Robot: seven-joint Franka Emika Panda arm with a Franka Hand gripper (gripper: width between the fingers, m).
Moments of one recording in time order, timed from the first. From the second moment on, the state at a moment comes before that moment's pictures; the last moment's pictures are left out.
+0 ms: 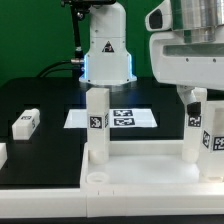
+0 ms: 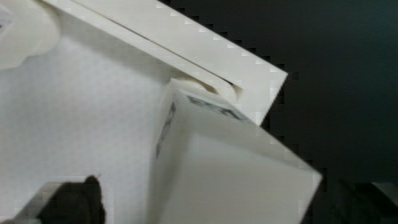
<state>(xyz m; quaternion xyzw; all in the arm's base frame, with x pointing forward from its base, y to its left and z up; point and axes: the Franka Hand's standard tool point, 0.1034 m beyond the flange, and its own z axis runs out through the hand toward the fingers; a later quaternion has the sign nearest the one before) 0.644 0.103 0.116 -0.87 0.49 -0.01 0.09</state>
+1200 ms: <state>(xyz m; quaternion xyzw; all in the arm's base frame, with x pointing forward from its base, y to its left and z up) 0.647 0.113 0.123 -0.98 0.16 -0.05 0.05</state>
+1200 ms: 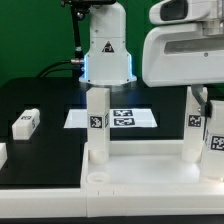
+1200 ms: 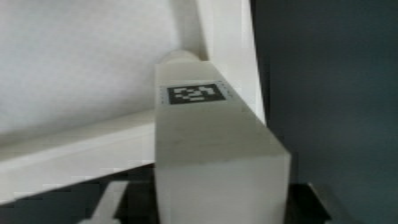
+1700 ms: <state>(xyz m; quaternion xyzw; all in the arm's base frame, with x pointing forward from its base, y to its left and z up) 0.646 0.105 0.122 -0.82 0.56 -0.02 0.07</state>
